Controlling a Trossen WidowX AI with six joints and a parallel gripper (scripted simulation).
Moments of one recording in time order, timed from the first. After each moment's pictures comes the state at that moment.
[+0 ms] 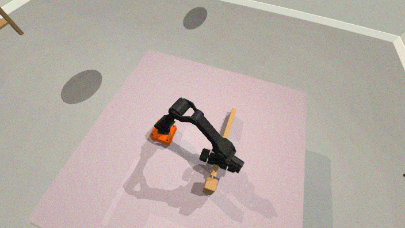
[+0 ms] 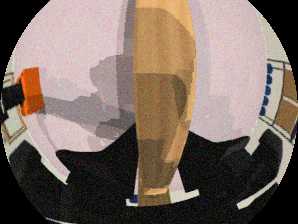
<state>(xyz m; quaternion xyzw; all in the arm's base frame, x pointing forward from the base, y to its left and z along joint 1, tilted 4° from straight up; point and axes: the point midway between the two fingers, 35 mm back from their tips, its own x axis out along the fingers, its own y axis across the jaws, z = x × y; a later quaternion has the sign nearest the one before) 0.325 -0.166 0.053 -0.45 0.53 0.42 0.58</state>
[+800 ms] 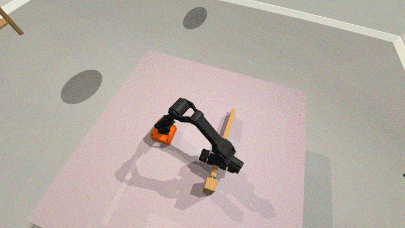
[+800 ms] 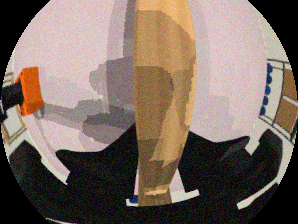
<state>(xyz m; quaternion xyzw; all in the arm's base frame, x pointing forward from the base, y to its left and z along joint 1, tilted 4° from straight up) 0.324 -0.168 0.052 -0.45 0.53 0.42 0.58</state>
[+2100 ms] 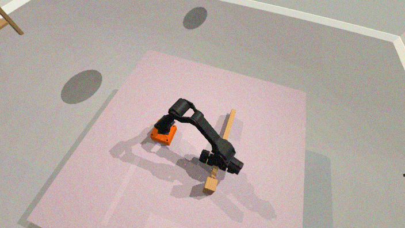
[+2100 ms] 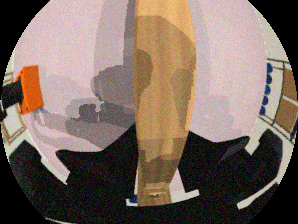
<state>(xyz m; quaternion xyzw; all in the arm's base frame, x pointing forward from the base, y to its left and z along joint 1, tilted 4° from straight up) 0.324 -0.172 0.053 -0.45 0.53 0.42 0.58</state>
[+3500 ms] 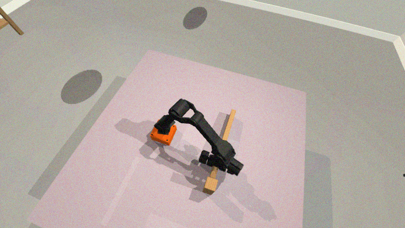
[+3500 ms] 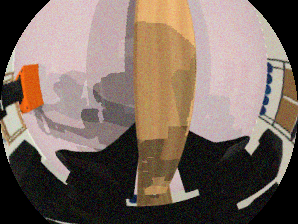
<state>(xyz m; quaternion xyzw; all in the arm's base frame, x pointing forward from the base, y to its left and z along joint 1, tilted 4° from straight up) 0.323 -0.175 0.052 -0.45 0.53 0.42 0.58</state>
